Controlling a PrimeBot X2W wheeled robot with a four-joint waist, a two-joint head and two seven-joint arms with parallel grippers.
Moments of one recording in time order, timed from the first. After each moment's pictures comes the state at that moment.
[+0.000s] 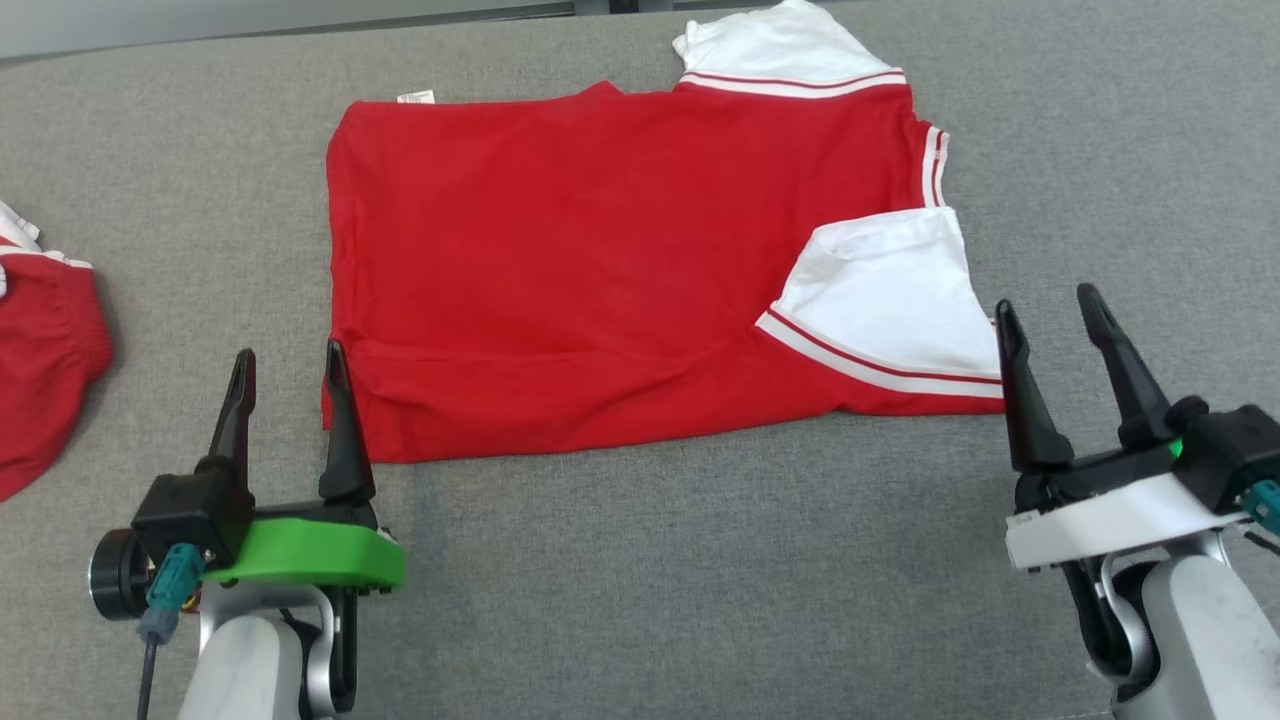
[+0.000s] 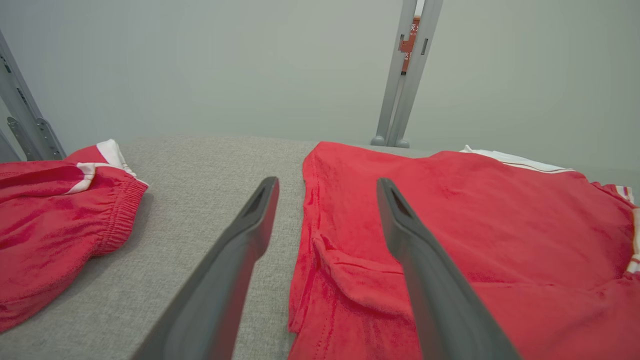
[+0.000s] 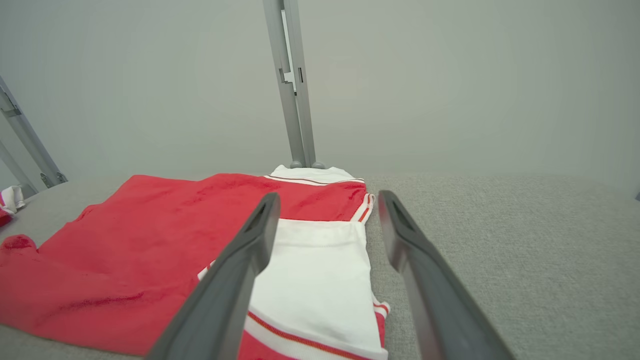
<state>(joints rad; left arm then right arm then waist) -0.20 0.10 -0.10 0.16 -0.27 0.05 -0.24 -0.17 -0.21 0.07 0.06 0.28 0.13 -0.26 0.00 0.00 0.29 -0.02</state>
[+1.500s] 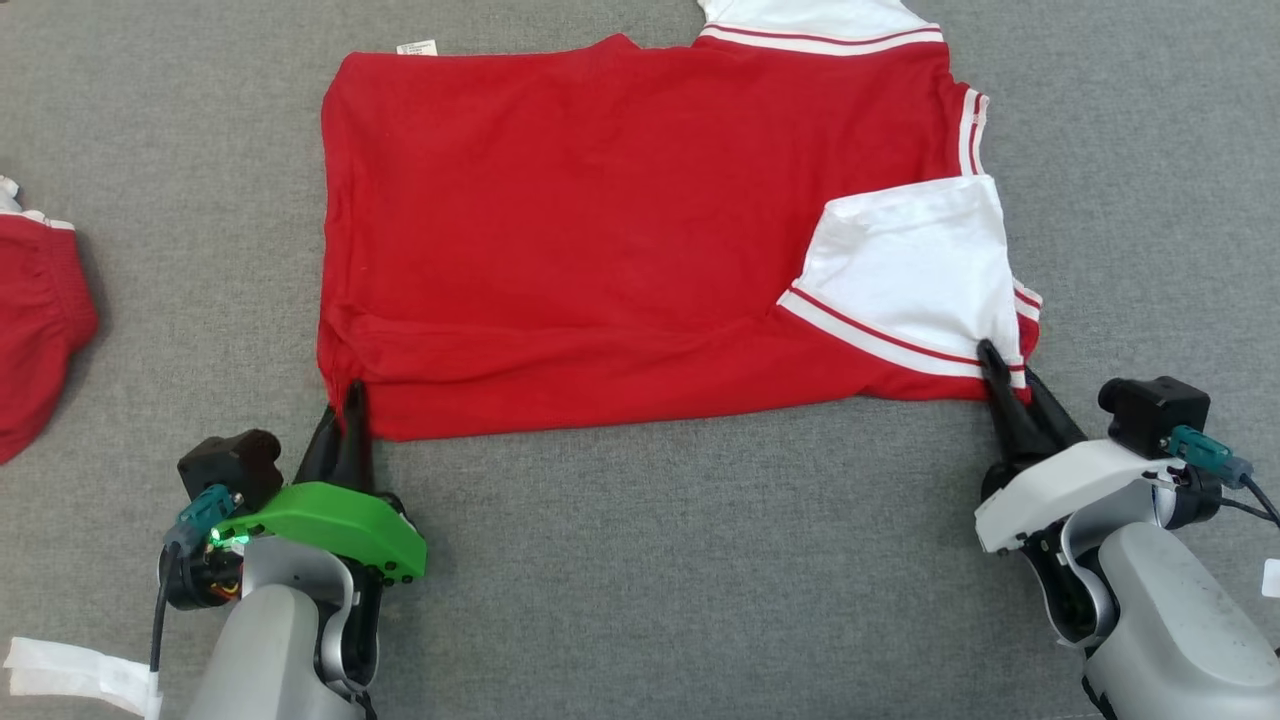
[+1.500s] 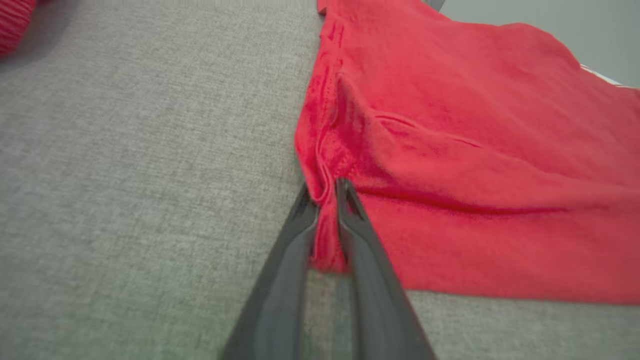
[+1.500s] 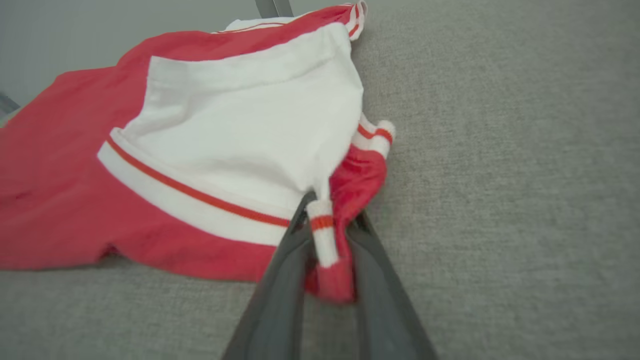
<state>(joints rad) -0.31 0.08 -0.12 0.47 -0.43 -0.04 -0.13 -0.34 -0.24 0.21 0.51 0.48 0.13 -0.25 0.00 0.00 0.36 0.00</state>
